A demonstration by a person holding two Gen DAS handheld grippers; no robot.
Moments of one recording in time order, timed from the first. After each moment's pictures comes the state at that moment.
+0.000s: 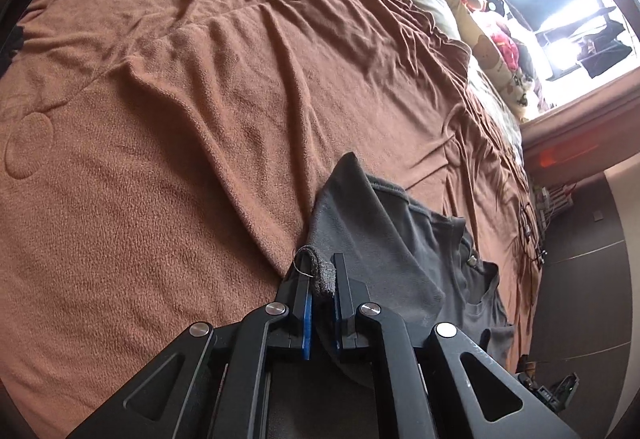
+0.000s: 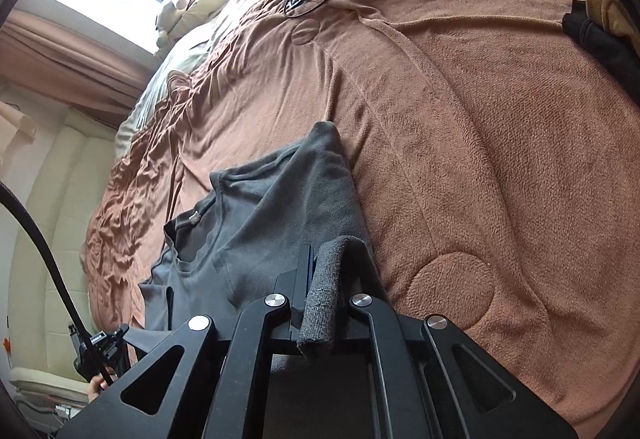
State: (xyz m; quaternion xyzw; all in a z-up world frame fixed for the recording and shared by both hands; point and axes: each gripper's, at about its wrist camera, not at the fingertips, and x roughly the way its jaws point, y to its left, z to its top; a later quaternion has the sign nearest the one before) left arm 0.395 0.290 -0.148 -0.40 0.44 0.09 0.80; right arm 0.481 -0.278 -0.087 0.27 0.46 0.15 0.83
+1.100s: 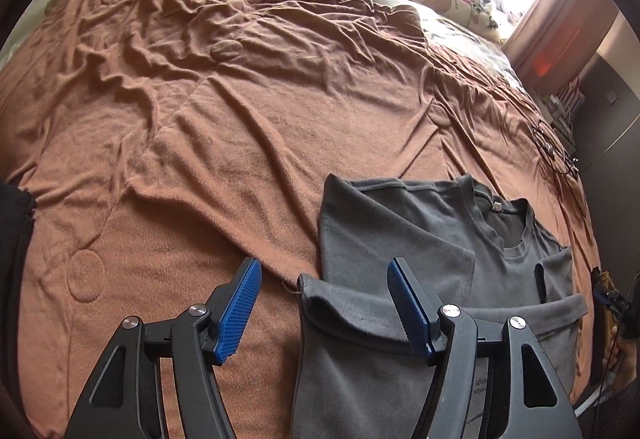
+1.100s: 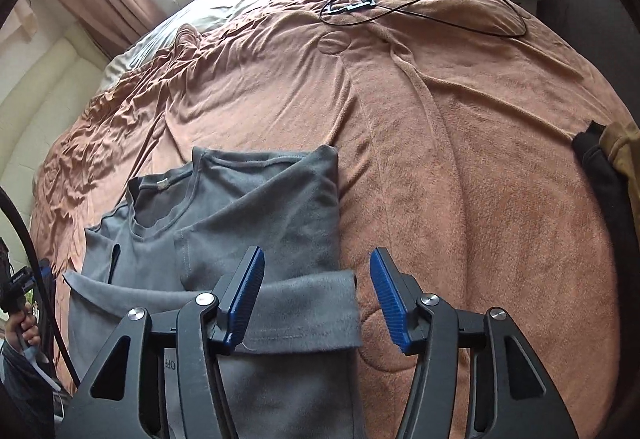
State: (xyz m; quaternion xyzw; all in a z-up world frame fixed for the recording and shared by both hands) left arm 0.411 0.273 -0.100 -0.19 0.47 0.07 0.86; right arm 0.501 -0.246 -0.061 0.10 0.46 0.15 0.87
